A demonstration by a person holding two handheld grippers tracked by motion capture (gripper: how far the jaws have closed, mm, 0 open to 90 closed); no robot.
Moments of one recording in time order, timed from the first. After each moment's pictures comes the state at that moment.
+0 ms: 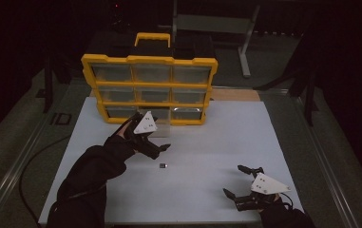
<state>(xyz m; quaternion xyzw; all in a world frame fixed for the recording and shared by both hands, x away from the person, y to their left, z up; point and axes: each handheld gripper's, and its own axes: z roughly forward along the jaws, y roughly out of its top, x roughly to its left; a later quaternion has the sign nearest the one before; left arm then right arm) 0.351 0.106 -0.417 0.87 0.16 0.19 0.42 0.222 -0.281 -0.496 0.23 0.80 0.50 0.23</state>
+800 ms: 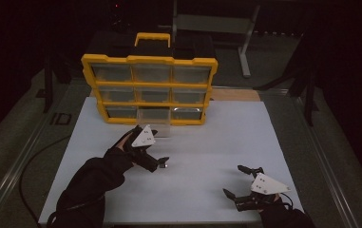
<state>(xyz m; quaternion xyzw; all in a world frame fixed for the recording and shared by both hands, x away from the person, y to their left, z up) 0.333 0.111 -0.445 0.87 0.16 0.16 0.43 0.222 -0.281 -0.496 0.23 0.80 0.50 0.23</state>
